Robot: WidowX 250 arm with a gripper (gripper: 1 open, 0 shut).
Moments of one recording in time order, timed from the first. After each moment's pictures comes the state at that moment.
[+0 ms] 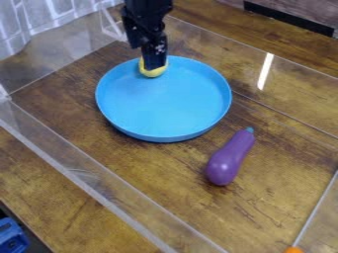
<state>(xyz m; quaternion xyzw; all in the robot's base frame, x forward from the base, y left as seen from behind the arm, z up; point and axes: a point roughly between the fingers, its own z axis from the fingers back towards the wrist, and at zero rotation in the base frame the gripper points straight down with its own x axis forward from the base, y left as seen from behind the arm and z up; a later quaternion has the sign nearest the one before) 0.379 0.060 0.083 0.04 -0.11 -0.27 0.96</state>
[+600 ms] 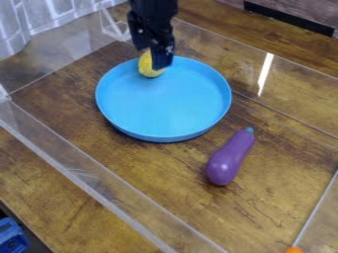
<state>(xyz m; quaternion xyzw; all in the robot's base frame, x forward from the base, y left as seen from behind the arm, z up) 0.404 0.060 0.065 0.04 -0.11 -0.24 0.97</state>
